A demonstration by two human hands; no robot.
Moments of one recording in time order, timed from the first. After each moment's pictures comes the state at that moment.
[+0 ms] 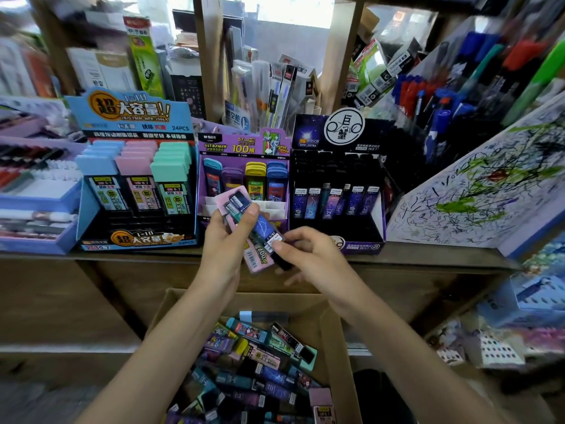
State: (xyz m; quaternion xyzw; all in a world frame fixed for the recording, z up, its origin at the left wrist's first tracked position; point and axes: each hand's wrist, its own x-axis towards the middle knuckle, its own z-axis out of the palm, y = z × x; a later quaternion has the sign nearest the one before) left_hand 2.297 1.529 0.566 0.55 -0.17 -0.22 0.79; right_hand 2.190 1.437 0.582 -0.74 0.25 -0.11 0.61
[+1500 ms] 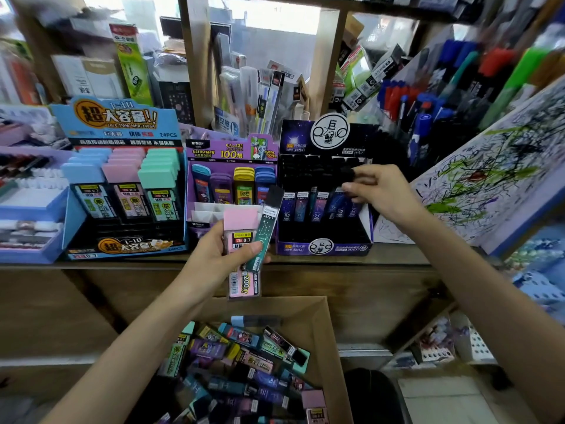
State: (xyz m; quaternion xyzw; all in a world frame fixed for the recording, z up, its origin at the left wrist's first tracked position) left_hand 2.307 1.549 0.558 0.57 -0.33 -0.32 0.68; right_hand 2.185 1.289 0.625 -0.83 0.23 -0.26 0.43
